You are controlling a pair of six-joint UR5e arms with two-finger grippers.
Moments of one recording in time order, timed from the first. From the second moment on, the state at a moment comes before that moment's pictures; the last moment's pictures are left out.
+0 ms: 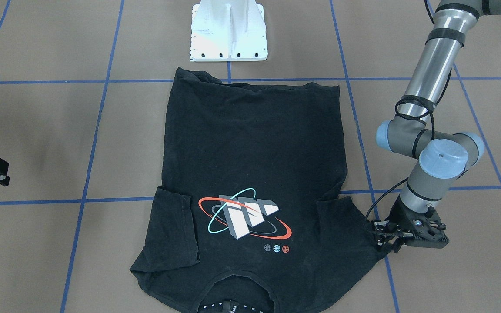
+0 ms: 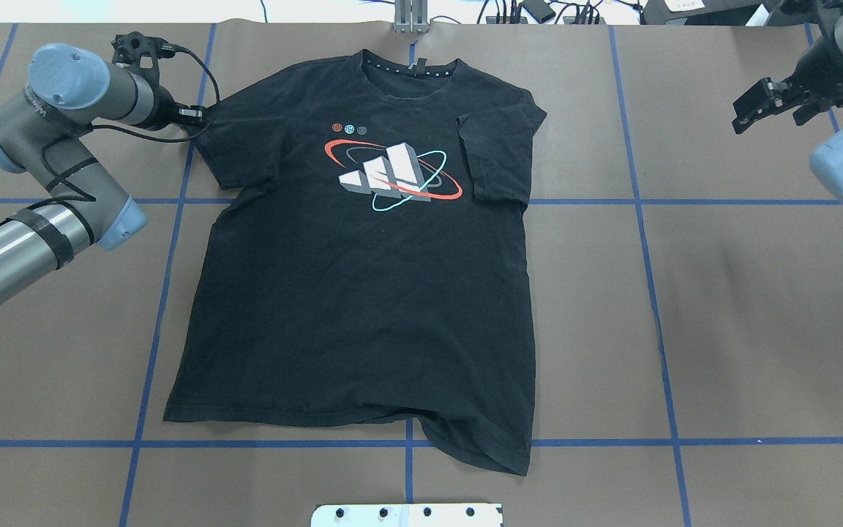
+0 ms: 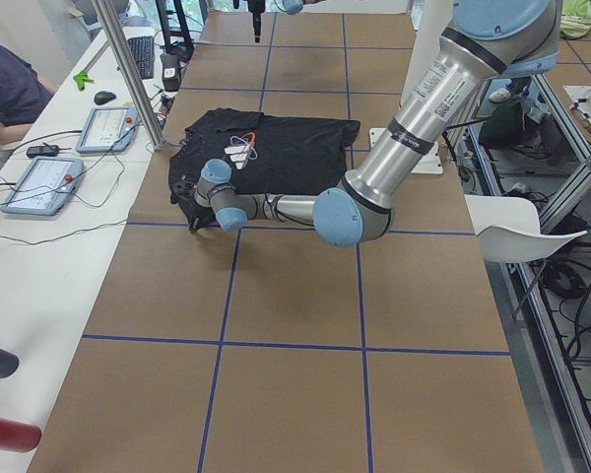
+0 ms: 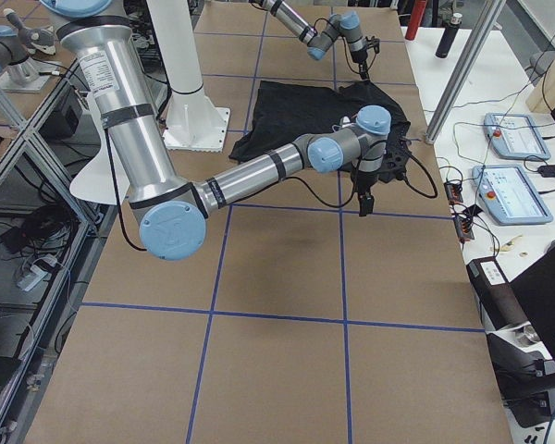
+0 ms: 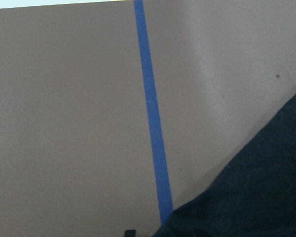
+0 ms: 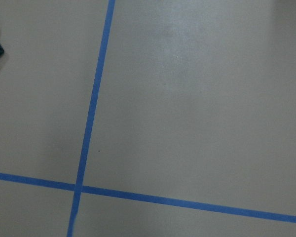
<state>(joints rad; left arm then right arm) -0.93 -2.22 -0.89 -2.53 -1.85 -0.87 1.19 -1.23 1.66 -1.56 2.22 0.43</state>
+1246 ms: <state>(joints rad) -0.90 -2.31 -0.97 -2.51 -1.92 -1.23 1.19 -1.23 1.66 -1.56 2.22 0.43</state>
